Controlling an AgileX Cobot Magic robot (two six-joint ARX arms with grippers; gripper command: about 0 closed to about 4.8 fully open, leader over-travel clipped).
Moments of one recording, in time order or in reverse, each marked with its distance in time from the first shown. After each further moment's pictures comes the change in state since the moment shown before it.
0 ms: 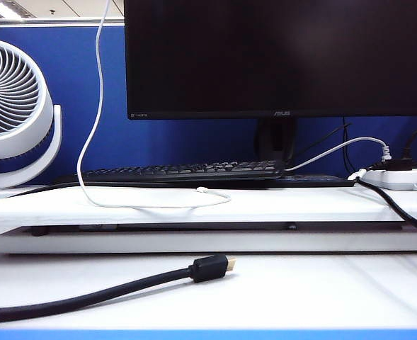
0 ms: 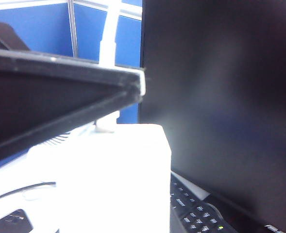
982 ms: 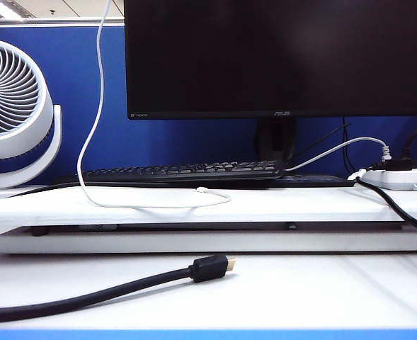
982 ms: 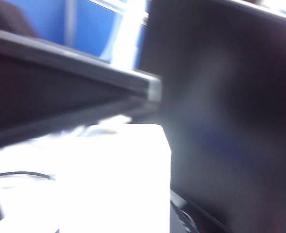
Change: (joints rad) left arm -0.001 -0.001 0.000 0.016 0.021 0.000; right arm -0.001 -0.011 0.000 0.000 -0.002 -0.149
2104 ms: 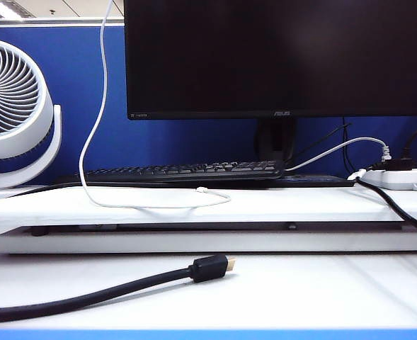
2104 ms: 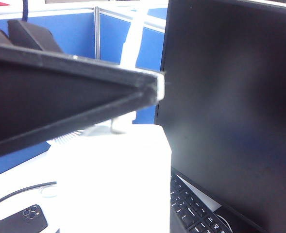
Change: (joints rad) left arm 0.000 -0.003 0.002 0.032 0.063 -0.057; right arm -0.003 -0.023 0.000 -0.007 -0.101 0.118
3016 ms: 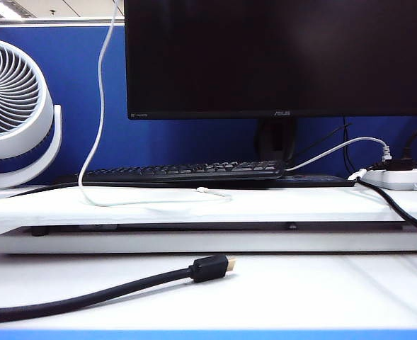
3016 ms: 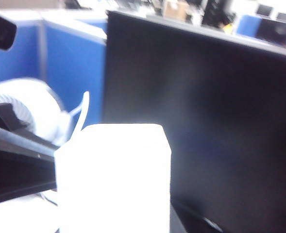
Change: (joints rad) left arm 0.010 0.017 -0.002 -0.242 -0.005 0.126; right arm -0.001 -0.076 0.010 -0.049 0.213 -0.065
